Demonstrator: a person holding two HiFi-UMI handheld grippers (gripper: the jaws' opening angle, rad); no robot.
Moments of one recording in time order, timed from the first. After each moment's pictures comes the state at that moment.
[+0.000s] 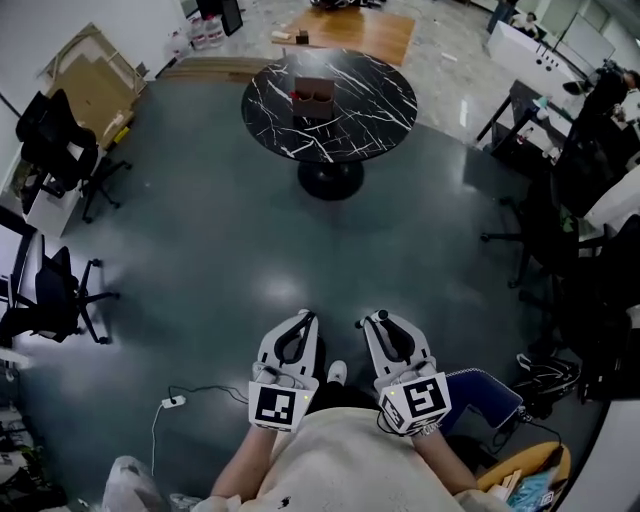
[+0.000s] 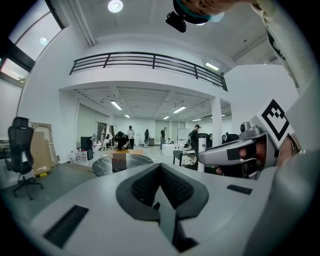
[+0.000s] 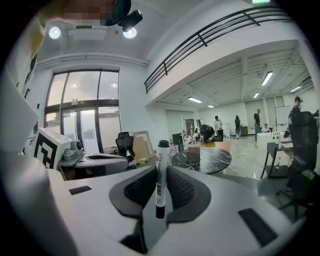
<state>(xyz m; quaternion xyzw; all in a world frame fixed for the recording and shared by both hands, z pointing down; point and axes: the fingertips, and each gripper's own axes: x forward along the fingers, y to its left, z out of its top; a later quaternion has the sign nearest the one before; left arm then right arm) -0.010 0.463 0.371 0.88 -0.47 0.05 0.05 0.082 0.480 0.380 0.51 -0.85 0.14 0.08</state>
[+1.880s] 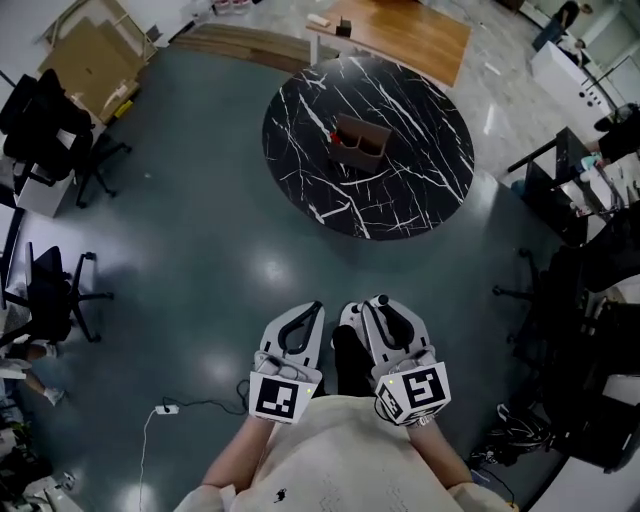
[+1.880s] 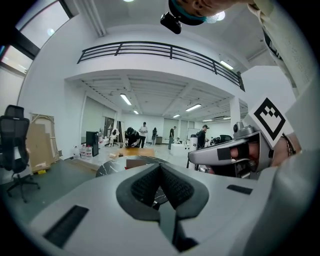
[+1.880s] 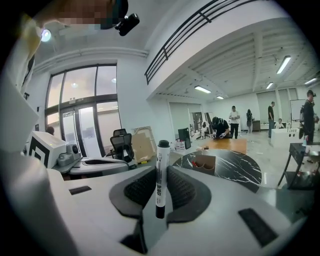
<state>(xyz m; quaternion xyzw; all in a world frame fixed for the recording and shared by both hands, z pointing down) -0.072 0.088 0.386 0.86 -0.50 0.04 0.07 0.006 0.087 0.395 0.46 -0.87 0.16 0.10</state>
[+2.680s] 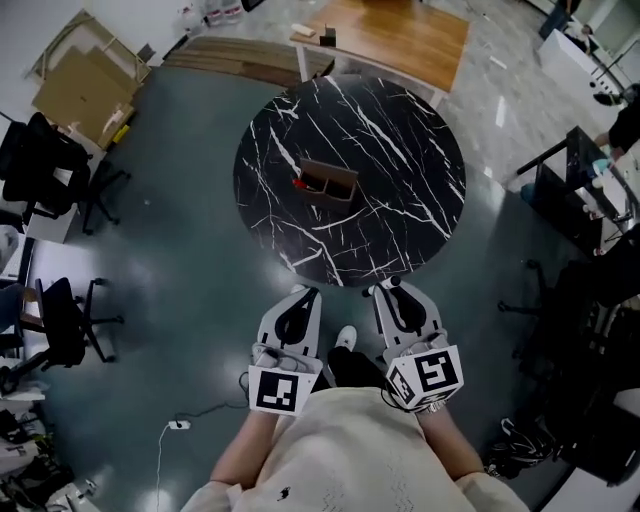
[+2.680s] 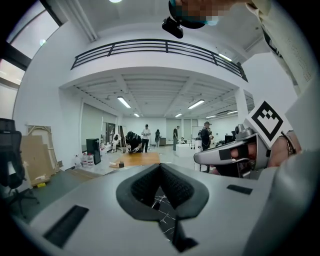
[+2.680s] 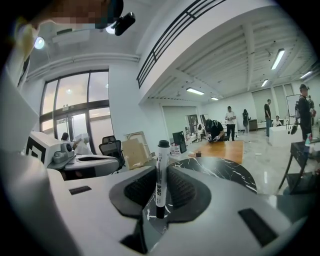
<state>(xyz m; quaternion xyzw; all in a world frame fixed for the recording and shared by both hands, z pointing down) 0.032 -0.093 0.363 0.85 -0.53 0.05 0.06 0.134 -0.101 0.383 0.47 -0.86 0.16 0.08</state>
